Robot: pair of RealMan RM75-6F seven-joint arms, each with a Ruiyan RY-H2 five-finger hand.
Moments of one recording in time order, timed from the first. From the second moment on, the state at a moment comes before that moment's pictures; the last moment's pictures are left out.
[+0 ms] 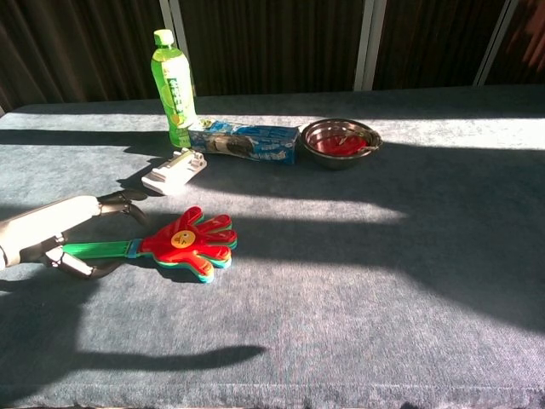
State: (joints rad) left arm -0.50 -1.60 -0.03 -1.19 1.53 1.02 -0.24; right arm -0.08 -0.97 -0.09 -1.67 -1.73 1.58 -0.09
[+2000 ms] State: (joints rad) left arm -0.51 -1.72 -0.03 -1.02 1.59 1.25 -0.78; right arm -0.09 -0.96 -0.09 -1.67 -1.75 1.61 -0.06
